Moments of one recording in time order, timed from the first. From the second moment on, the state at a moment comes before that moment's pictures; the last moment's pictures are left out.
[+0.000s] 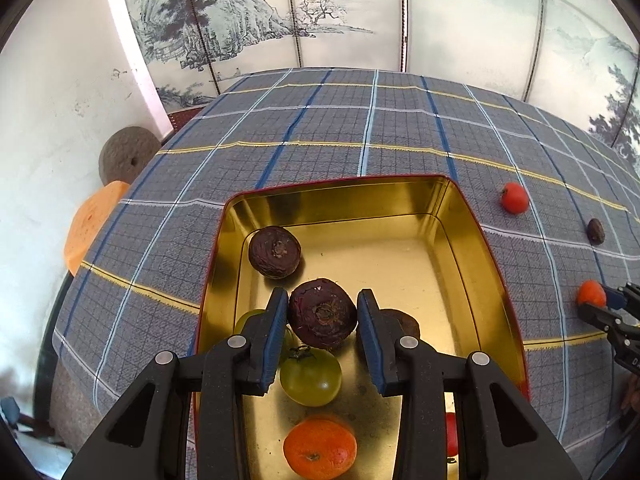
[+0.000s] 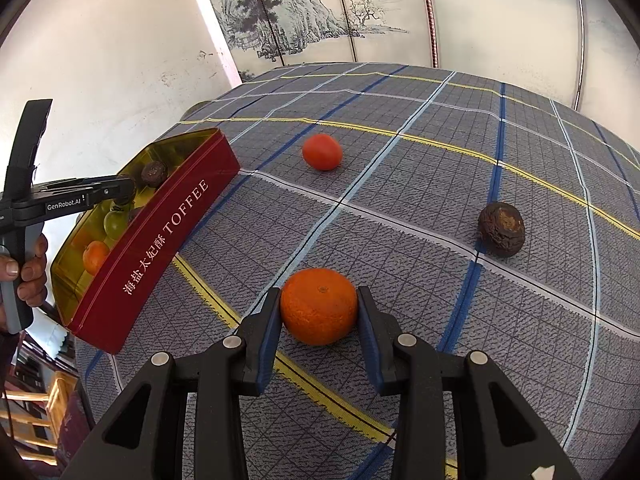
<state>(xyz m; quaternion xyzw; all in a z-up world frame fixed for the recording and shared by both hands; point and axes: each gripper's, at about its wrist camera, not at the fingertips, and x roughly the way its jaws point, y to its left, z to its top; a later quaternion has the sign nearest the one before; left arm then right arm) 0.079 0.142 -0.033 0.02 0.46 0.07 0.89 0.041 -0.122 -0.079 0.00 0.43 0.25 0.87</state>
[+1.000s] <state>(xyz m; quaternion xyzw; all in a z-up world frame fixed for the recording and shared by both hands) -0.049 0.145 -0.002 0.01 0.41 0.13 0.90 0.039 -0.122 -0.078 0.00 0.43 0.24 0.87</state>
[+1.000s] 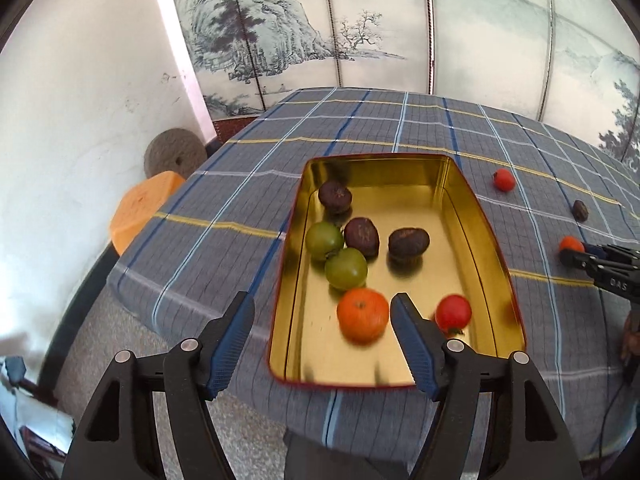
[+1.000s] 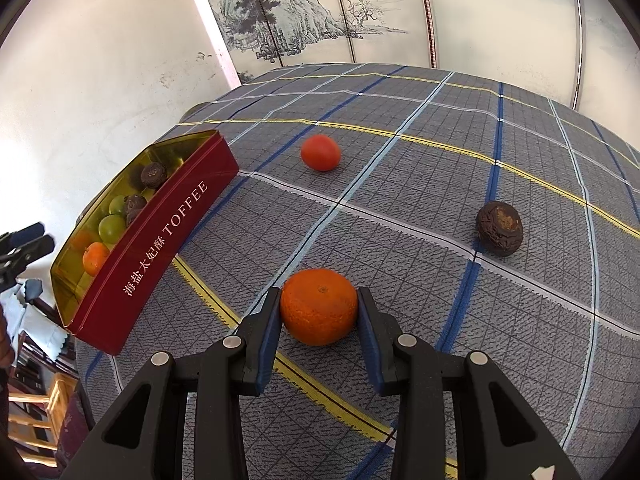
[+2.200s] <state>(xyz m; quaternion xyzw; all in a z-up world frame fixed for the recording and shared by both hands) -0.082 0.142 0.002 0.05 0.38 0.15 0.91 -0.018 -0.009 -0.003 -0.03 0.38 0.37 0.85</state>
